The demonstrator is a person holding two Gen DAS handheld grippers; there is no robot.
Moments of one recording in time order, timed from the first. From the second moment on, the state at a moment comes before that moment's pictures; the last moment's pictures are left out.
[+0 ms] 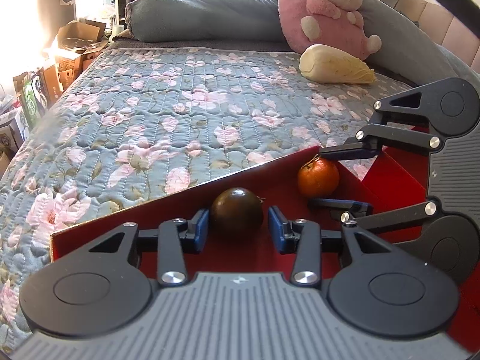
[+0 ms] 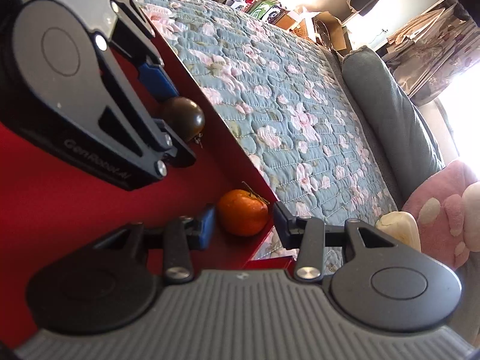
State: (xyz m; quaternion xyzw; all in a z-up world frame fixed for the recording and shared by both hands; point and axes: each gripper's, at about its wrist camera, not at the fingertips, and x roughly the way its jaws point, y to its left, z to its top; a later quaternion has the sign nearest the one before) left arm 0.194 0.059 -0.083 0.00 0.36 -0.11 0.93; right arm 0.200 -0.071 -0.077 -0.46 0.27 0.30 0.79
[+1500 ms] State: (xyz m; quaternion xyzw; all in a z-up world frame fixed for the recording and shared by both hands) left arm 0.104 -0.035 -0.002 0.03 0.32 -0.11 0.94; right arm 0.029 -0.233 0.020 -0.27 0.23 0.24 0.90
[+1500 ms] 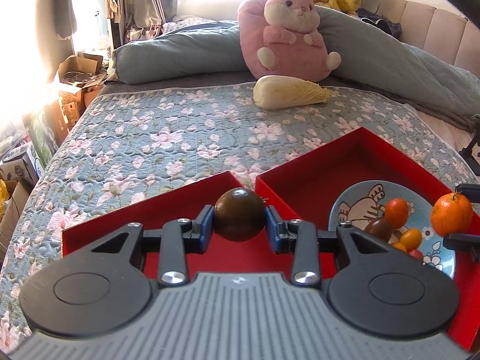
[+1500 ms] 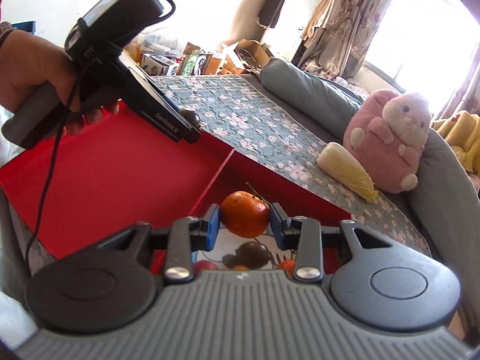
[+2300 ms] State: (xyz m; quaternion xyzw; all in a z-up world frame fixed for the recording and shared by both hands) left arm 0.098 -0.128 -0.014 0.02 0.33 -0.20 0.92; right arm 0.019 -0.311 -0.010 -0.13 0.31 0.19 0.92
